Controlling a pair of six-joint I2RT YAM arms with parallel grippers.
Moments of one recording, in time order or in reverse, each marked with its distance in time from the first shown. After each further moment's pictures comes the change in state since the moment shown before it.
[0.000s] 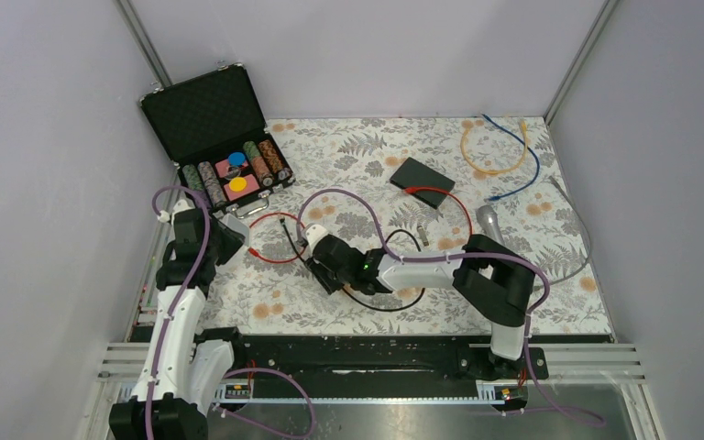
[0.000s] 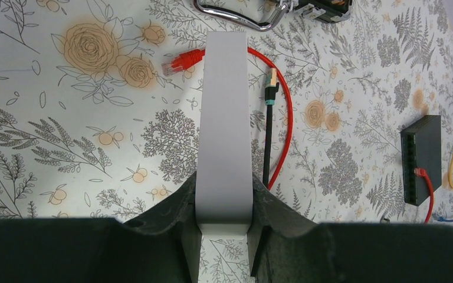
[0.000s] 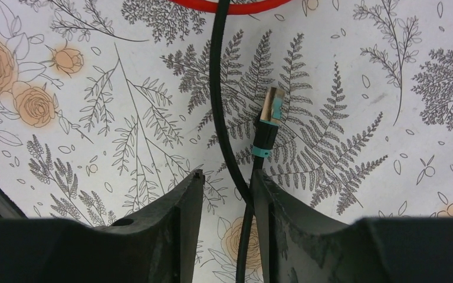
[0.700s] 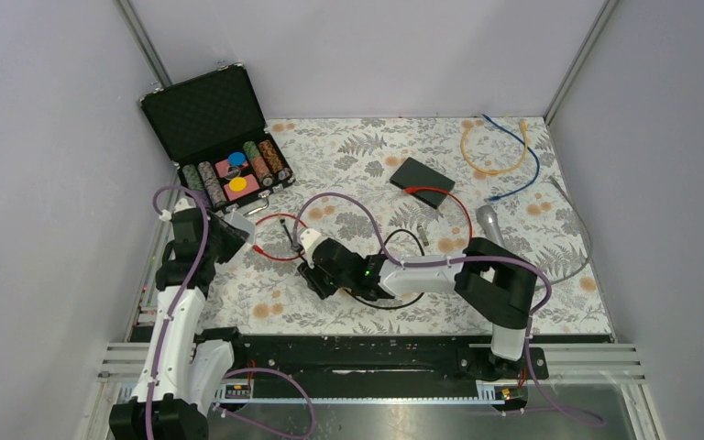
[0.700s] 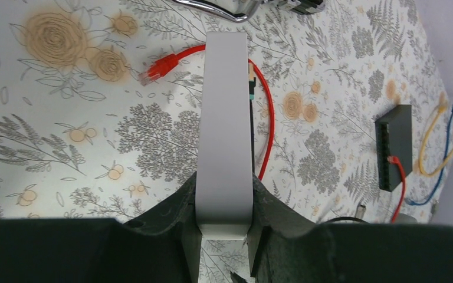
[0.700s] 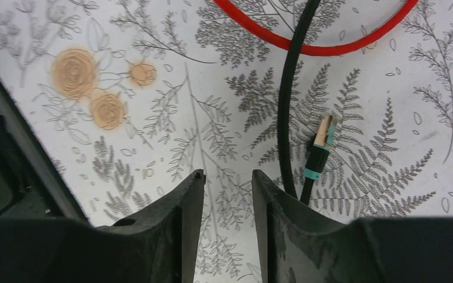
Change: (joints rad) left arm 0.002 -0.005 0.001 0.010 0.054 -0.028; right arm 0.026 -0.021 -0.039 0.127 -0.095 -0.002
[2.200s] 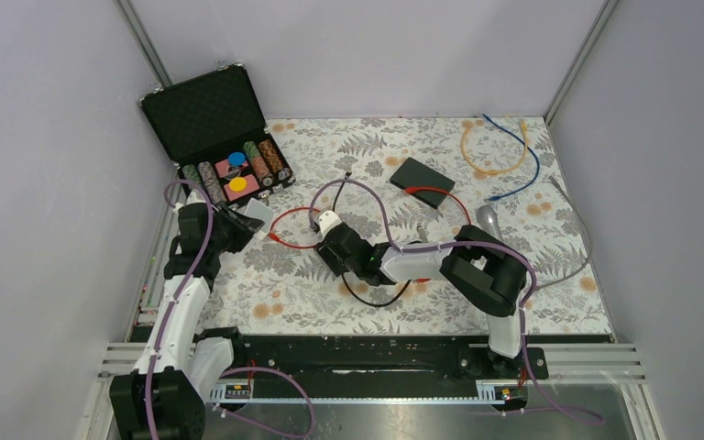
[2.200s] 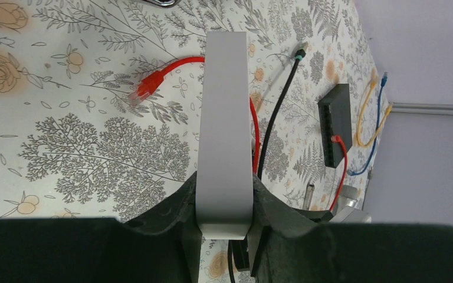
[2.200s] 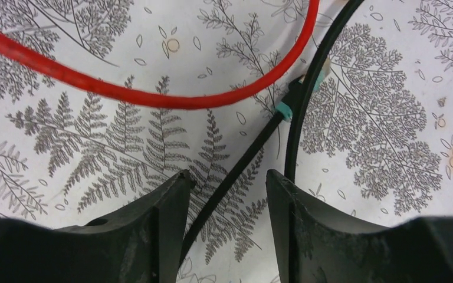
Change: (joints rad) left arm 0.000 0.109 -0.062 0.266 0.214 -0.102; right arm -0.127 0.085 -0.022 0.053 0.246 -0.125
